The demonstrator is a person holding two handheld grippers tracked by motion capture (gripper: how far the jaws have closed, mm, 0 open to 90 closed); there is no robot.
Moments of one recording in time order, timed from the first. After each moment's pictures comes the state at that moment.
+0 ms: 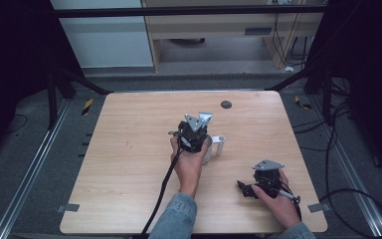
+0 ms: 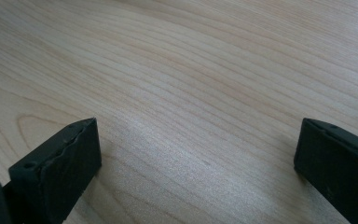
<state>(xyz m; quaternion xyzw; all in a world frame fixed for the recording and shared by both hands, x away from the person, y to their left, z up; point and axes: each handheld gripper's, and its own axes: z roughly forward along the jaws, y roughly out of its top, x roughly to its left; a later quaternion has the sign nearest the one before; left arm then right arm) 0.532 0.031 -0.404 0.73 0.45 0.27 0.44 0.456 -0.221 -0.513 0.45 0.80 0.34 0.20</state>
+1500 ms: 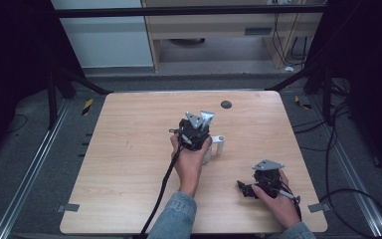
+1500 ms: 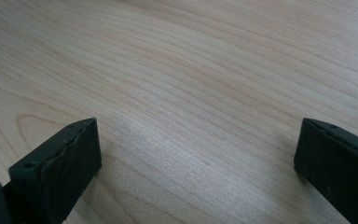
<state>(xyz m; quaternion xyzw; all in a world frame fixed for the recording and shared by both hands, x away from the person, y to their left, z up) 0.536 0.030 -0.402 0.73 0.46 0.27 0.43 0.456 -0.221 -0.513 0.45 0.80 0.34 0.20</state>
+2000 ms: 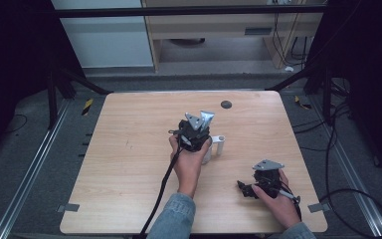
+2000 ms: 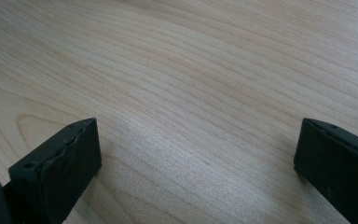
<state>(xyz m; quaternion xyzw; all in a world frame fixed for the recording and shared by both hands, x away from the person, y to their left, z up) 0.533 0.031 -0.402 0.73 0.45 0.28 0.42 0.456 -0.221 -0.513 0.45 0.80 0.34 0.20</state>
